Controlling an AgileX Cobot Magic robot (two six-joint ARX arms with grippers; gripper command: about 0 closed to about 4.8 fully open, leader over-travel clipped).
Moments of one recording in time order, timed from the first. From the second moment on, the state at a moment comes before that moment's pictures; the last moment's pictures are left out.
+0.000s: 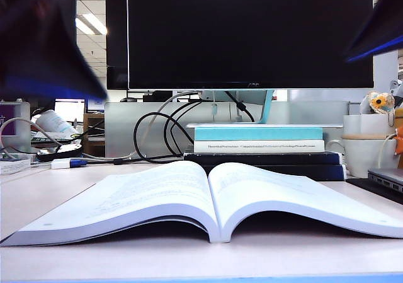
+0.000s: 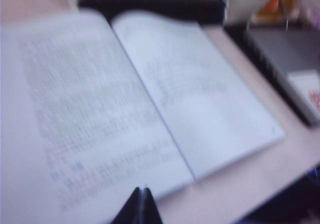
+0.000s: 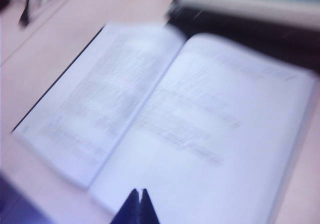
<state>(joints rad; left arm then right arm) -1.09 0.82 0.37 -0.03 -0.39 -0.54 0.32 0.75 0.61 -0.43 -0.38 0.07</state>
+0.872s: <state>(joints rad) -1.22 1.43 0.51 0.14 -0.40 -0.81 0.53 0.85 0.61 -0.35 -0.34 0.08</state>
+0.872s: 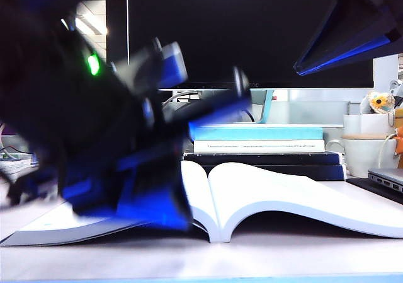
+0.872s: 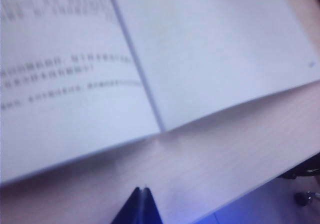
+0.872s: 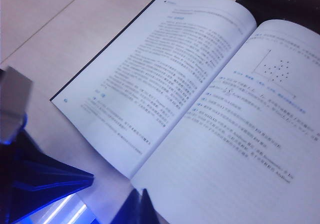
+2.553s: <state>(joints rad) -1.11 1.52 0.67 0.20 -0.64 -0.47 0.53 0.84 0.61 -0.38 -0.60 0.15</state>
